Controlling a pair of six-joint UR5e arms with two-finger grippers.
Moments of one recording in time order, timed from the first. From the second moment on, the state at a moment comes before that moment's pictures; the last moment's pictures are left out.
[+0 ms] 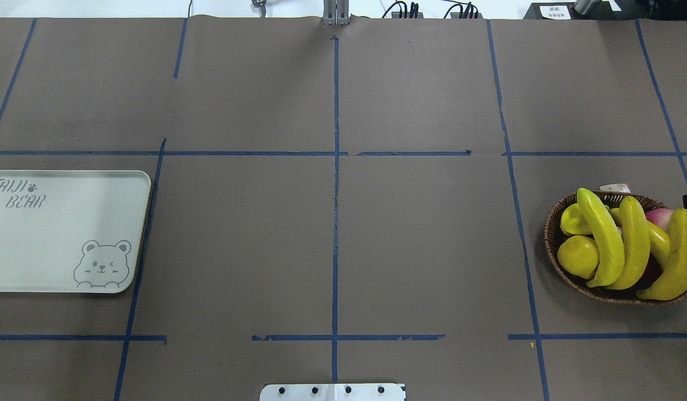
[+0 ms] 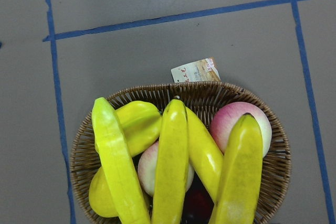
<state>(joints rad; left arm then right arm) -1.53 -1.37 -1.74 -1.55 -2.34 0.13 1.17 -1.90 2.27 -1.49 2.22 0.75</state>
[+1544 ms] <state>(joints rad) -1.51 -1.37 -1.74 -1.55 -2.34 0.13 0.76 -2.15 2.08 -0.90 1.91 1.13</state>
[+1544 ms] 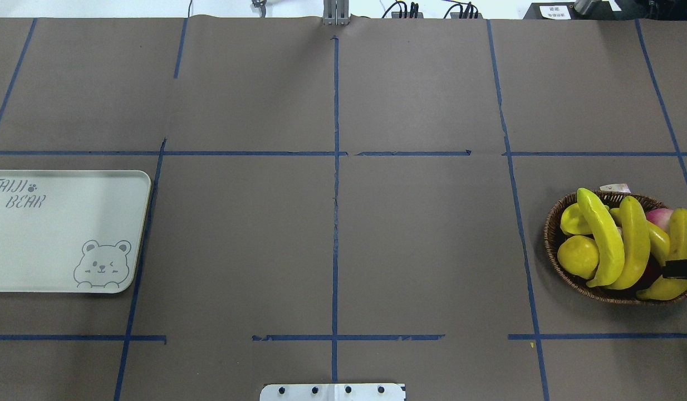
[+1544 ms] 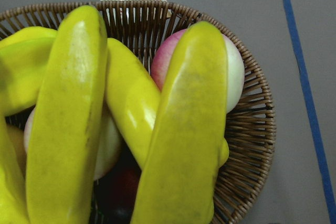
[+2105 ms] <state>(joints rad) -1.51 -1.37 -1.74 -1.55 -2.34 0.13 0.72 -2.15 2.07 -0.90 1.91 1.14</state>
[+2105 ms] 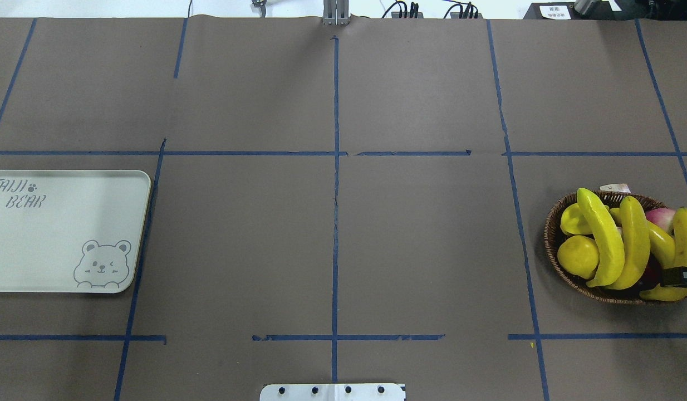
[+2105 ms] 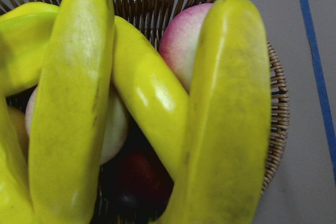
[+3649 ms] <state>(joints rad) -1.51 -1.45 -1.82 -1.57 -2.34 0.12 0.87 -1.90 2.16 -0.89 2.15 1.14</state>
